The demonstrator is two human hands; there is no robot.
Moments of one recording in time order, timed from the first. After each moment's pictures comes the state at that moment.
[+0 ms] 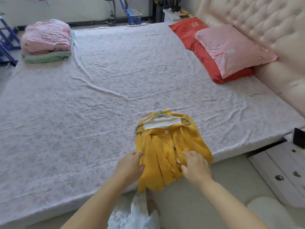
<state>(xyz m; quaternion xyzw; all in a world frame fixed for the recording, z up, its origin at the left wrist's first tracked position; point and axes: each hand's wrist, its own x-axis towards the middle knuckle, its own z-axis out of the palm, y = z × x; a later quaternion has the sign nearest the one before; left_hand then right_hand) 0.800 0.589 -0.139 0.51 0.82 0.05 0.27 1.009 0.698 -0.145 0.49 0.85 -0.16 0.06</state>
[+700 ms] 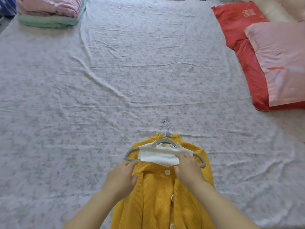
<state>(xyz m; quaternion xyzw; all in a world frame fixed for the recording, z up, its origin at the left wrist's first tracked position) 0.701 0.794 -0.250 0.40 0.86 0.08 0.31 0.851 0.974 -0.268 0.40 0.87 -0.21 0.17</state>
